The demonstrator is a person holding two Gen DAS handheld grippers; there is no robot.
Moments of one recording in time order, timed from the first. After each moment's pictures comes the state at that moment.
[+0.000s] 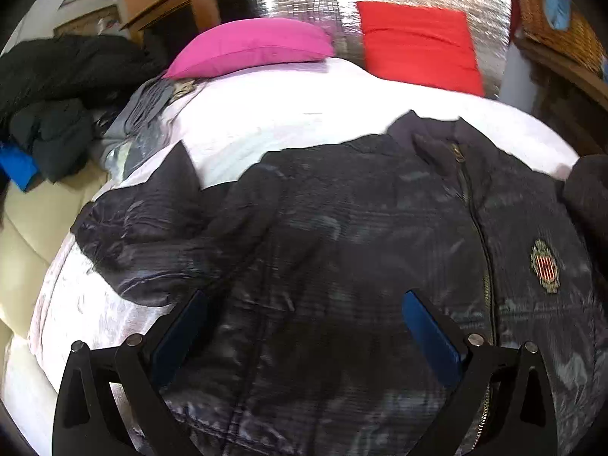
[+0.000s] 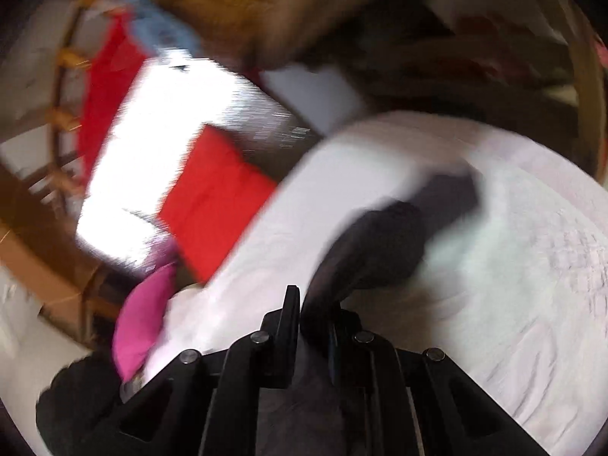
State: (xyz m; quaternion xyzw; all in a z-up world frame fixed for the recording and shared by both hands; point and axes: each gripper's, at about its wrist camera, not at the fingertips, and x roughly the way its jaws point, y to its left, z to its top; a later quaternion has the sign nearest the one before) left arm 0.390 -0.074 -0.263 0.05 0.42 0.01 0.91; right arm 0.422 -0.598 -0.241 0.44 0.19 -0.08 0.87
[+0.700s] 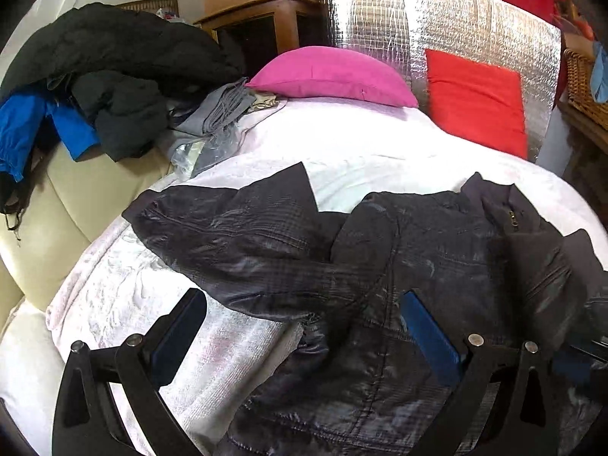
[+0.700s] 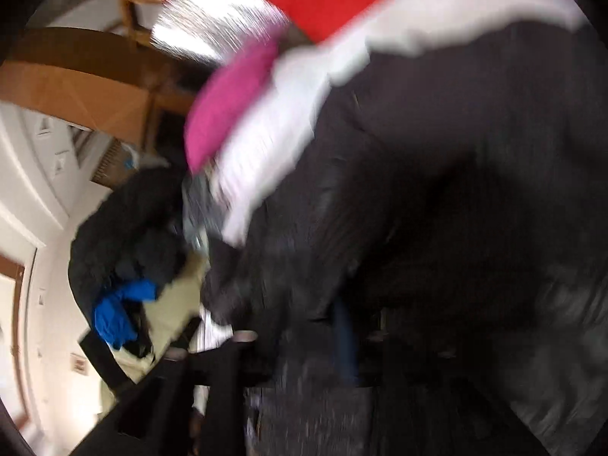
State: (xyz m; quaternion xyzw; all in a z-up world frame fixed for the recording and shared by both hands) left arm 0.371 0.018 -0.233 0.00 0.37 0.07 0.93; right arm 0.409 -0.272 -0.307 0.42 0.43 0.17 0.79
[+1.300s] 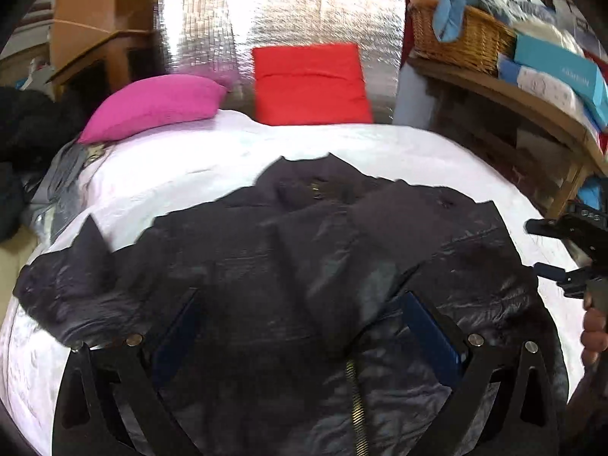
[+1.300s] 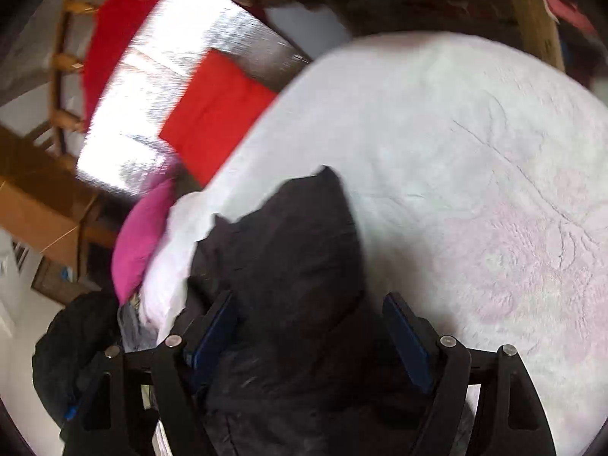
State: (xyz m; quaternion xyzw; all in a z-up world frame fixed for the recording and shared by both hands) left arm 0.353 -0.145 -0.235 0.07 0.35 -0.18 0.92; right arm 0.320 -0.479 -0.307 0.45 0.32 -0.09 0.83
